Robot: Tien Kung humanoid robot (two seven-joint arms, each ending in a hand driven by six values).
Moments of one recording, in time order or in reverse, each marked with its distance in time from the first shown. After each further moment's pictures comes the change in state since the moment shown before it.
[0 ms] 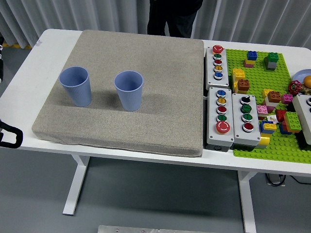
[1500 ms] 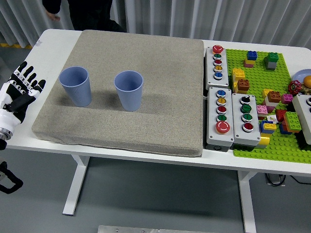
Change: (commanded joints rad) left arm 0.229 -0.017 0.041 -0.018 0.457 -0.205 0.062; right arm -0.001 -0.001 0.012 0.000 -0.026 0.007 -0.005
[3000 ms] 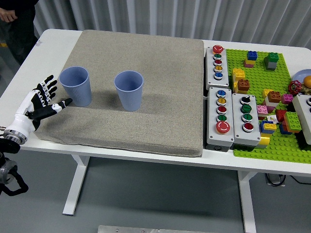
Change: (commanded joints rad) left arm -0.051 -0.021 0.069 0.083 0.216 -0.034 0.055; right arm 0.004 0.002 -0.005 0.000 0.004 -0.003 -0.002
